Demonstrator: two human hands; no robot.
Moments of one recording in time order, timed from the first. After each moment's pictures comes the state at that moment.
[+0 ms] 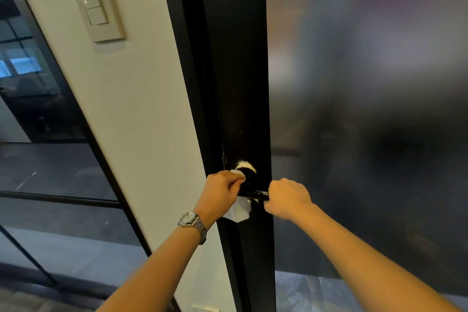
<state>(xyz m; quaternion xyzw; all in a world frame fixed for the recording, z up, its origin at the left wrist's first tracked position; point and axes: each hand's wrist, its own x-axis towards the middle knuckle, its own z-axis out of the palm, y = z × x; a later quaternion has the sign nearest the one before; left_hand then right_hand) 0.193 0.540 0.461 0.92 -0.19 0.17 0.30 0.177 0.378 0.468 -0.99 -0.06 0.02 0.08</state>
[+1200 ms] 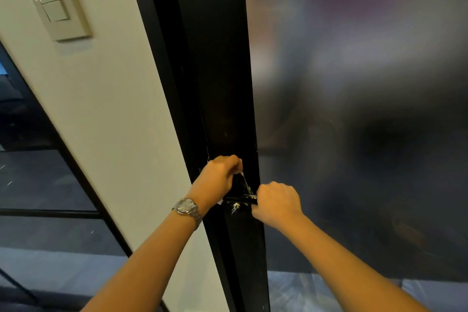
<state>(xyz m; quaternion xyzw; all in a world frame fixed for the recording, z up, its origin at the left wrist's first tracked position) 0.224 0.523 0.481 0.91 -0.29 0.18 0.22 0.176 0.377 0.457 -0.99 -0.06 -0.04 0.08</state>
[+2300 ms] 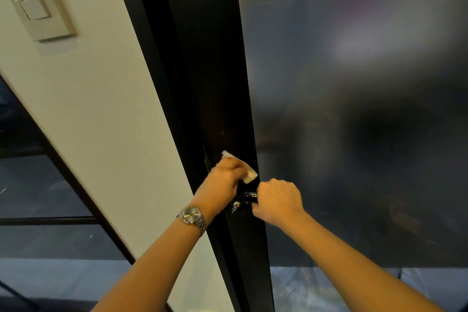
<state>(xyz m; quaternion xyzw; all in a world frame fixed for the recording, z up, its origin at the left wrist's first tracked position) 0.222 0.516 0.468 0.91 -0.34 0.19 0.14 0.176 0.378 0.459 -0.99 -0.05 -0.05 0.08</state>
